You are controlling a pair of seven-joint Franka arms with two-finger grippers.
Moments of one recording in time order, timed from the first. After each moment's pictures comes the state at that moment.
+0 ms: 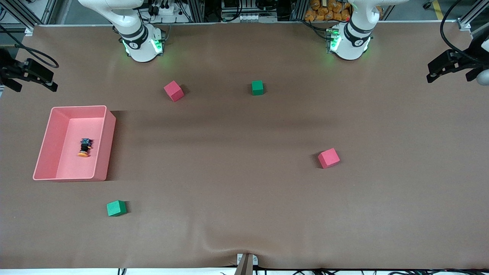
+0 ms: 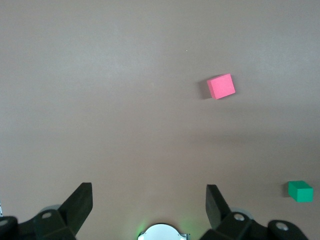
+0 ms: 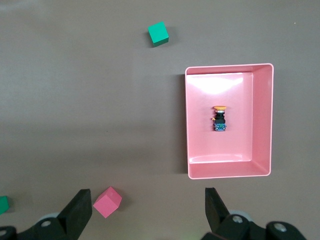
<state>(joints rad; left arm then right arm) 0.01 -0.02 -0.09 -1.44 0.05 1.37 -0.07 0.00 -0.04 -0.01 -1.51 0.01 1.46 0.01</state>
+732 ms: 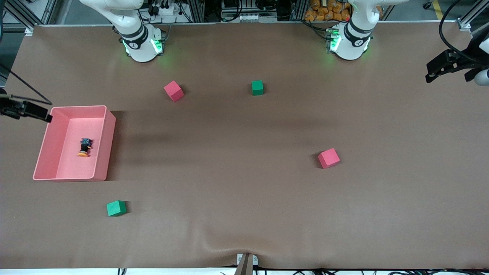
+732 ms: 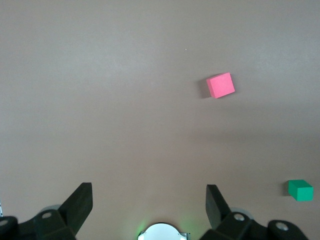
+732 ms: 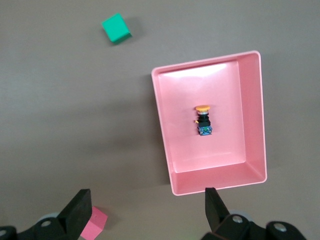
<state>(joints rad) 0.01 -0.02 -0.09 -1.44 0.05 1.37 -0.07 -0.12 0.16 -0.01 -1.50 0.01 1.55 0.01</state>
